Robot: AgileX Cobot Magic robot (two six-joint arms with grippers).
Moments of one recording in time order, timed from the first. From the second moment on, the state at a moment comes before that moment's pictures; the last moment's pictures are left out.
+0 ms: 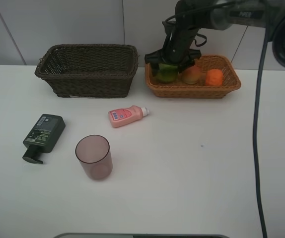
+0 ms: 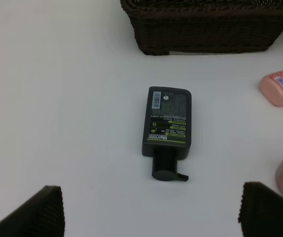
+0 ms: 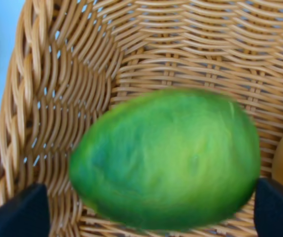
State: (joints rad) left arm -0.14 -0.01 -0.50 0.07 1.06 -0.08; right arm 0.41 2.39 -2.02 -0.16 0.87 0.22
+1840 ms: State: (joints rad) left arm -0.14 -0.01 -0.50 0.07 1.06 -0.08; right arm 0.17 0.68 -0.81 -0.09 1.10 0.25
